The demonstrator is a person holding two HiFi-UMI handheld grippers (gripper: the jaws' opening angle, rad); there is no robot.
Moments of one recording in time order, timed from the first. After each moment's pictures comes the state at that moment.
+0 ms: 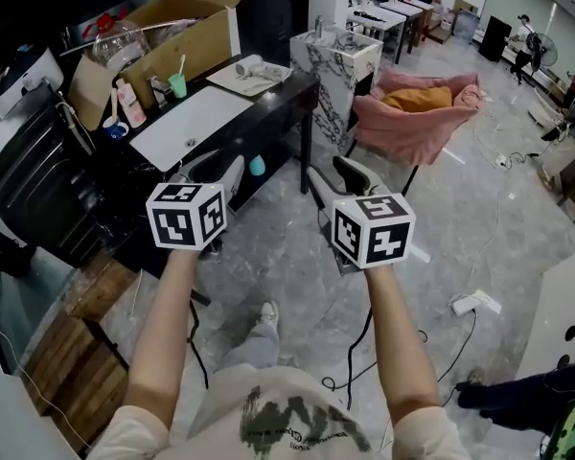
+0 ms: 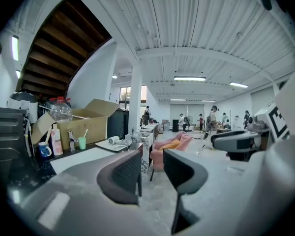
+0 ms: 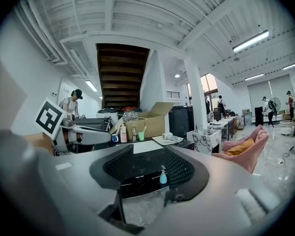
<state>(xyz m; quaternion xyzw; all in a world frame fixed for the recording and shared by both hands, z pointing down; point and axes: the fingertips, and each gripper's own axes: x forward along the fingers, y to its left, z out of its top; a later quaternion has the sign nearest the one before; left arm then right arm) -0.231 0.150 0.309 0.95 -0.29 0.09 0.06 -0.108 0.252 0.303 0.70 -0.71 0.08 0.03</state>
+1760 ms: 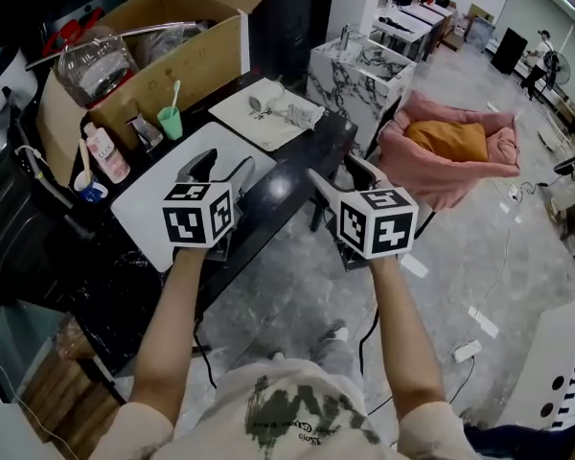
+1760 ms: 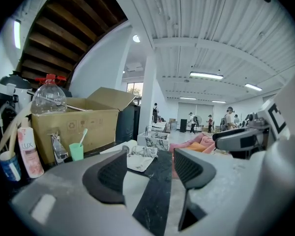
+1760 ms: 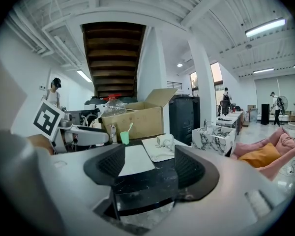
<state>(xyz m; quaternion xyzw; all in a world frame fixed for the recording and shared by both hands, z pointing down) -0.143 -0.187 0.339 0.94 -0.31 0.10 0.09 -0.012 -0.087 0.324 0.69 -0.71 0.12 0.07</state>
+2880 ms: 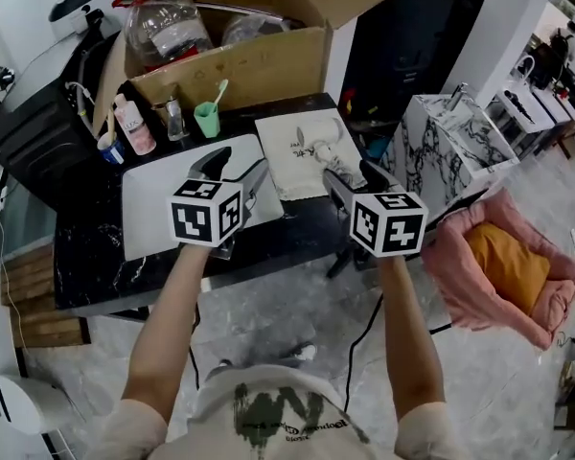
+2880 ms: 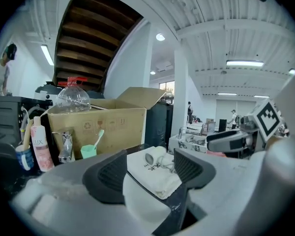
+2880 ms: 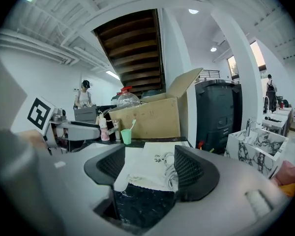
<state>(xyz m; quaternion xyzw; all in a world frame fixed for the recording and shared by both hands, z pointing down) -0.086 -0.309 0.353 0.84 -0.52 0.10 0.12 0.084 -0.300 0.353 0.50 -0.85 0.13 0.12</state>
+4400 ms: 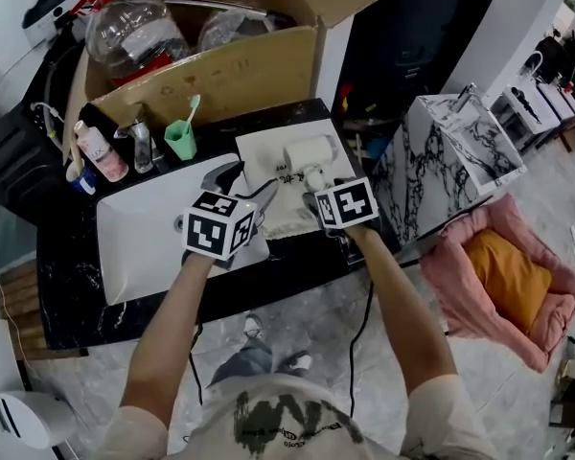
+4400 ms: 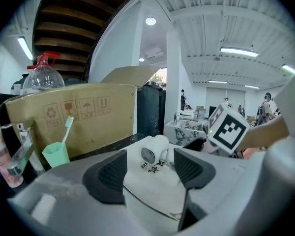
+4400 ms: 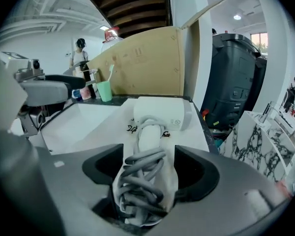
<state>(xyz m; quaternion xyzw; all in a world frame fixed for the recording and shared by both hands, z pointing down) -0.037 -0.411 0.424 0.86 -0.46 0.17 0.12 0.085 -0.433 0.520 0.44 -0.80 0.22 0.35</state>
